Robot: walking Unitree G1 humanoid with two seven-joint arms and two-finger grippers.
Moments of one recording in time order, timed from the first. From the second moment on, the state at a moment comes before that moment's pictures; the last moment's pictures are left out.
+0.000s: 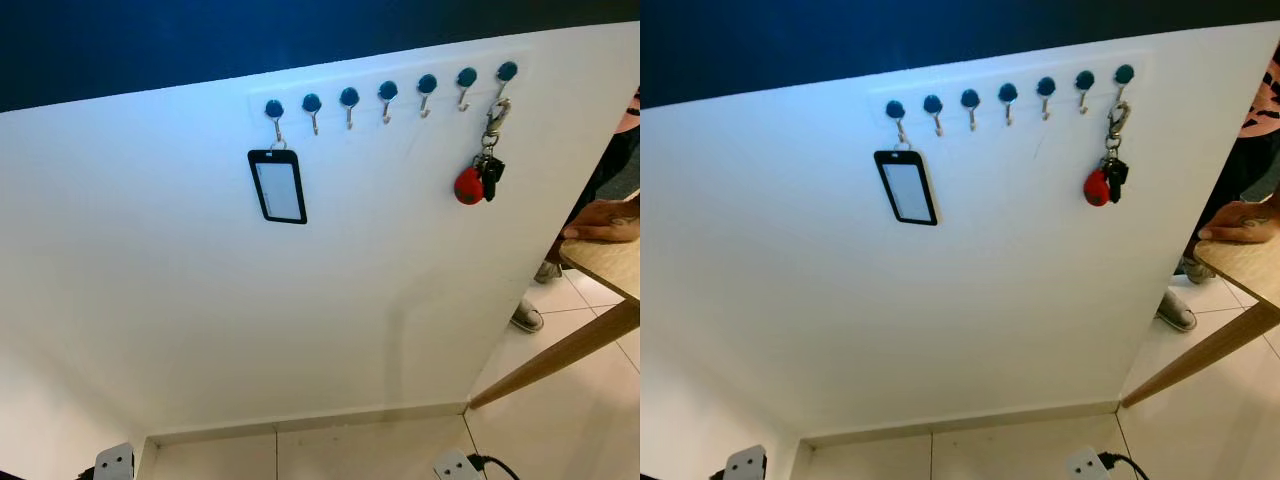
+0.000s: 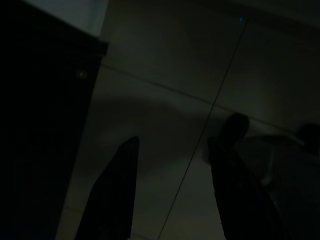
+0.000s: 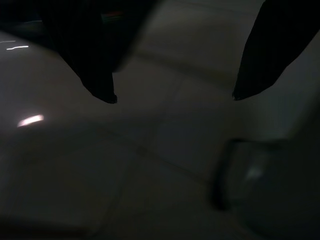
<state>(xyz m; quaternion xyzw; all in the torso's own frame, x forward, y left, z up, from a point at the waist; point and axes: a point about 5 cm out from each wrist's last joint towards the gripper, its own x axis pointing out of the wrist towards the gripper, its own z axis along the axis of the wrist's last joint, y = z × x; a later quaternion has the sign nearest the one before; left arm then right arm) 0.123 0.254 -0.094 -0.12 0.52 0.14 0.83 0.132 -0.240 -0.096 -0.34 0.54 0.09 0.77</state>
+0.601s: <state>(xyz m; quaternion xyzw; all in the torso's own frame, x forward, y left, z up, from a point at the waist) 0.130 0.248 -0.093 -0.14 0.50 0.14 0.84 0.180 -0.267 -0.067 -0.10 0.45 -0.17 0.87</state>
